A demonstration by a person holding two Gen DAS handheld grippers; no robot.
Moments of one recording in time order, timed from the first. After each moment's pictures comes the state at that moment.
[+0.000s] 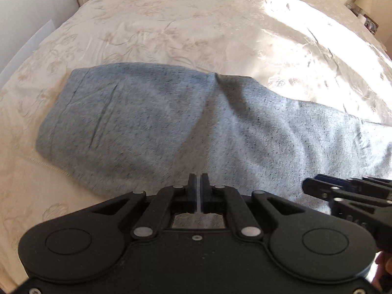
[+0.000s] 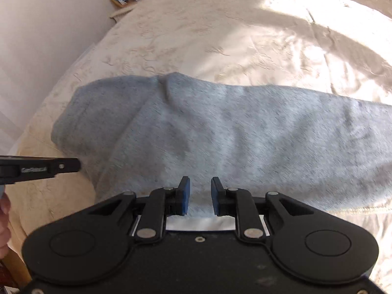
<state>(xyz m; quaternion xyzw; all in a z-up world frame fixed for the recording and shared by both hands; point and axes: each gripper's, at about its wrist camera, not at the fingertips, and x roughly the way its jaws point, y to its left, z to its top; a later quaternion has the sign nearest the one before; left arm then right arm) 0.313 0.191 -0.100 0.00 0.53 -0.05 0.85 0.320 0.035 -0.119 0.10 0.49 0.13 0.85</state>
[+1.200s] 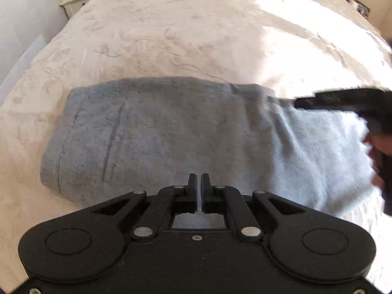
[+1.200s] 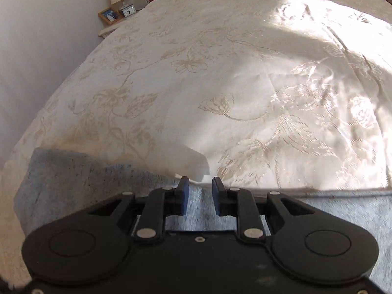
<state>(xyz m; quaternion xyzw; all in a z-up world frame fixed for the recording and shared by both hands) 0.344 0.216 -0.110 0.04 0.53 -0.04 0.85 0.472 0.026 -0.164 0.13 0.47 0.09 0.87</state>
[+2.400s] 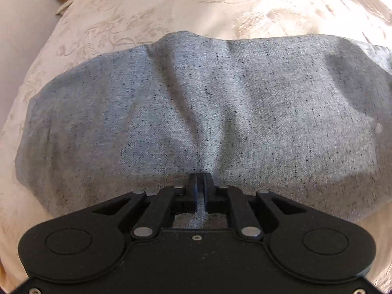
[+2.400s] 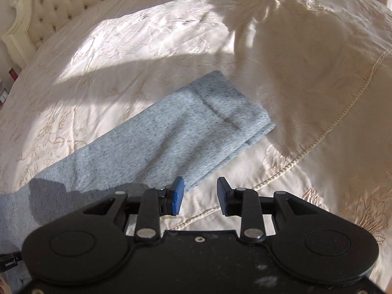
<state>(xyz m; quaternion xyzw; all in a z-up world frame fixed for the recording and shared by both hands) 0.354 0.084 -0.160 0.15 0.57 0.03 0.81 0.250 -0.331 -0.141 0.26 0.44 -0.22 0.83</state>
